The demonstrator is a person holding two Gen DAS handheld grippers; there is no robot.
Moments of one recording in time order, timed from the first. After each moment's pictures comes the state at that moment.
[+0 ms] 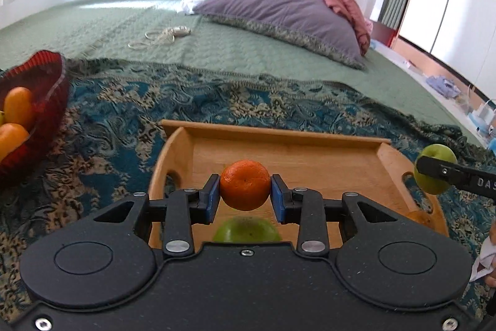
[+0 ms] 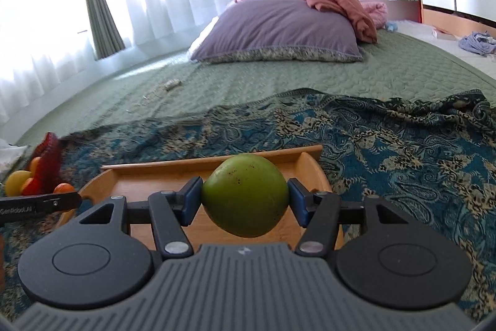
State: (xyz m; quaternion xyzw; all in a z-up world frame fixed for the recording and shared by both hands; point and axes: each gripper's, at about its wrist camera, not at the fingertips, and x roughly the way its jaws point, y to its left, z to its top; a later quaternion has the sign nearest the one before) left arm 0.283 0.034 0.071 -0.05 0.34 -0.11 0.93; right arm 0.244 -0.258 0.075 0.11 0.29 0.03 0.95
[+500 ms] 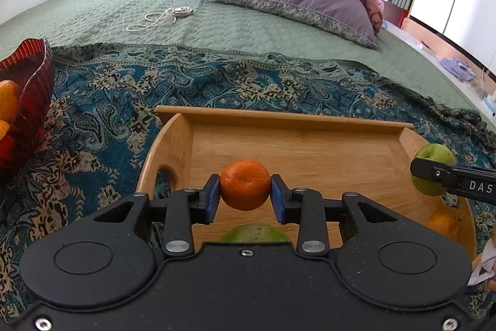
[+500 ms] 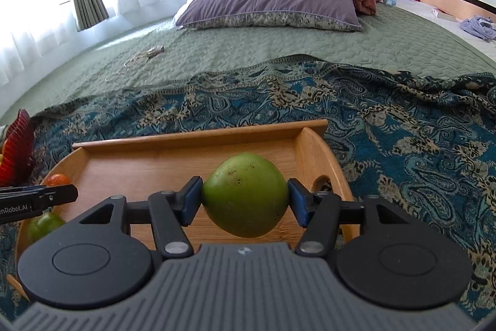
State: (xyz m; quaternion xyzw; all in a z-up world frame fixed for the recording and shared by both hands) left arm 0.312 0.021 0.045 -0.03 0.37 -0.09 0.92; right arm 0.284 -0.245 0.043 0.10 0.34 0.01 0.93
